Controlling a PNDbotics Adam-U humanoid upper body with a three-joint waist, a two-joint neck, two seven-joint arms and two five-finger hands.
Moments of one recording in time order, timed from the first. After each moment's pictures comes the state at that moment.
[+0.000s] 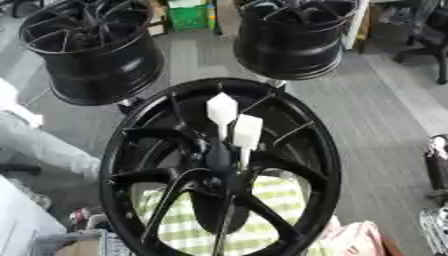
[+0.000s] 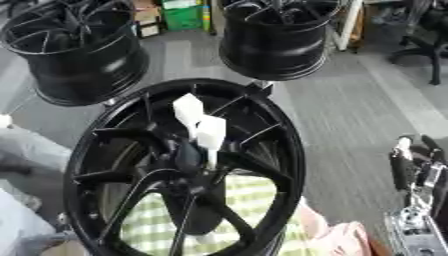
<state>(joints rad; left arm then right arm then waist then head) -0.64 0.85 -0.03 -0.96 -0.51 -0.59 -0.52 0.06 -0.28 -0.19 -1.56 0.01 0.02 -0.70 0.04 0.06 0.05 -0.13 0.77</state>
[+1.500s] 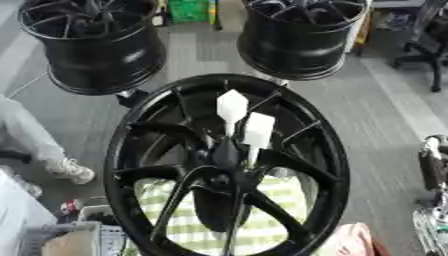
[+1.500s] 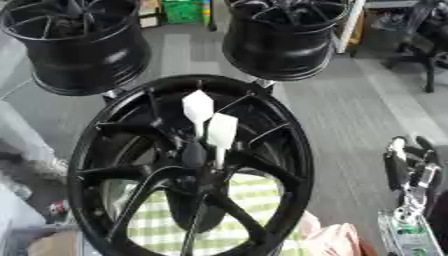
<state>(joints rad) -0.25 0.26 0.33 -1.56 0.03 -0.08 -0.50 0.04 -0.23 -0.18 -1.56 0.00 0.02 -0.69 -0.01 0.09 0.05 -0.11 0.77</state>
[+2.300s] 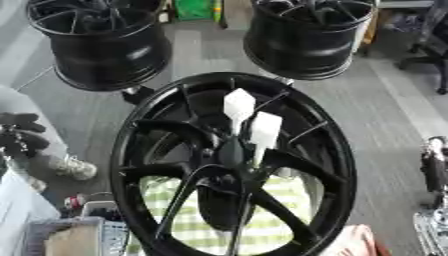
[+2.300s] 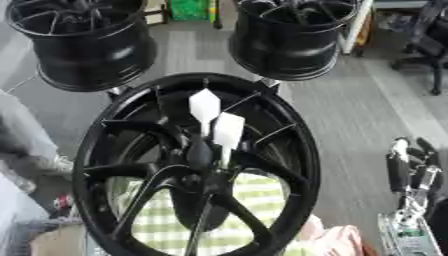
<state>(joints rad) -0.18 0.14 0.31 -1.66 -0.06 0.04 -0.52 0.03 -0.22 -0.17 -1.56 0.00 0.01 -0.69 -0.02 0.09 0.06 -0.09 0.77</state>
